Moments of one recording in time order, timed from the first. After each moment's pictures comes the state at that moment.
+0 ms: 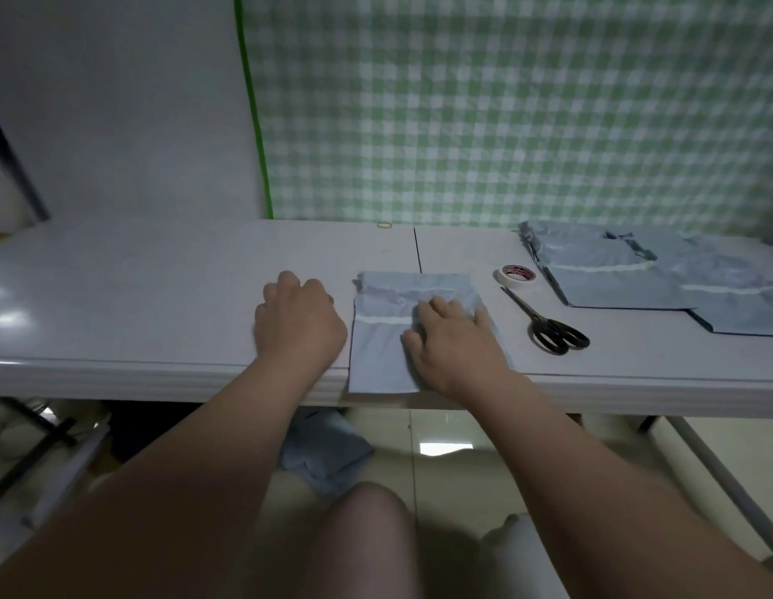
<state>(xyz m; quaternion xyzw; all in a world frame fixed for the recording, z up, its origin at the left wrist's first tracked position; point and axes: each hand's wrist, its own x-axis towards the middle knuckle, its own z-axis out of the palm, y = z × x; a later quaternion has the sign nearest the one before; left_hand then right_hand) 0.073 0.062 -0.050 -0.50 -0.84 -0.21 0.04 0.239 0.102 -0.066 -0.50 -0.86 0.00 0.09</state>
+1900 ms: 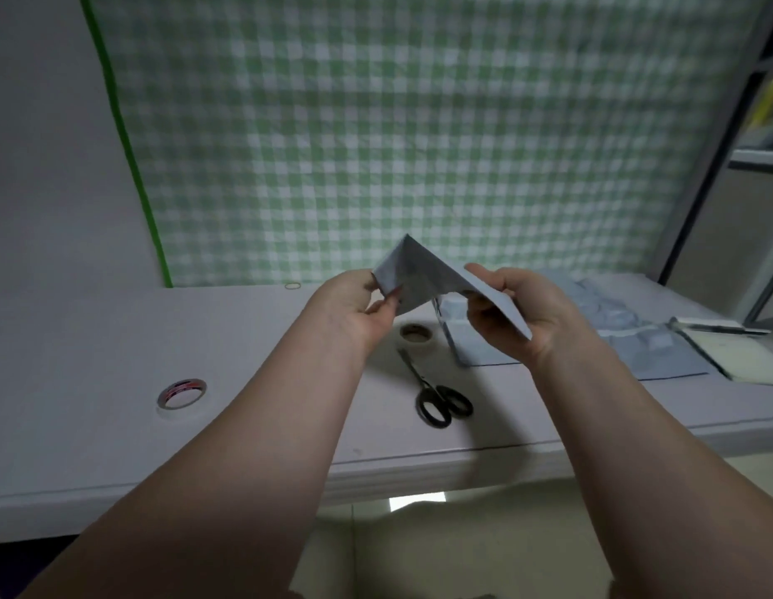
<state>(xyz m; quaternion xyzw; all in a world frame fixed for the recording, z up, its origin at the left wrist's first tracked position) 0.234 0.143 0.056 -0.17 -0.43 -0.66 -0.59 0.391 0.178 0.044 -0.29 -0.21 0.77 0.52</state>
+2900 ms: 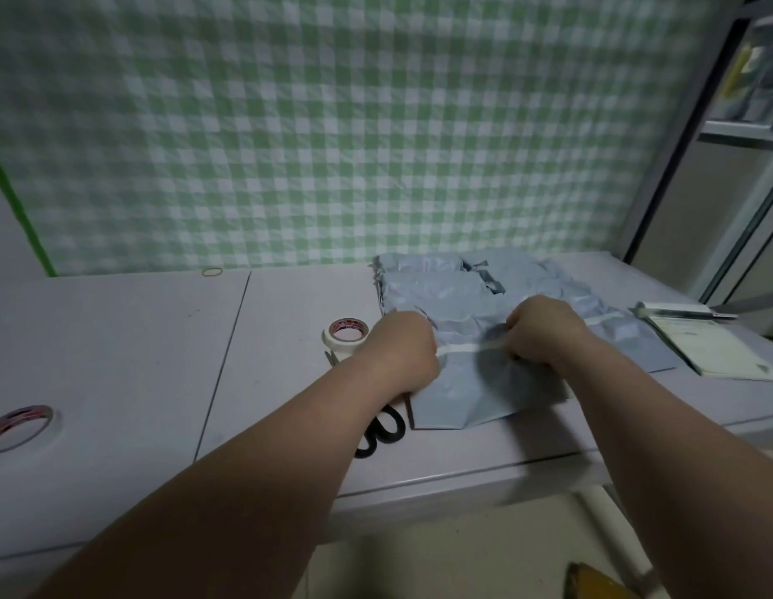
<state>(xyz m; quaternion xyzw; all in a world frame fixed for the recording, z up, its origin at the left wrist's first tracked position) 0.324 0.219 -0.015 -0.76 -0.62 -0.12 -0.15 0.490 0.264 -0.011 -0.76 -0.64 0.10 0.06</state>
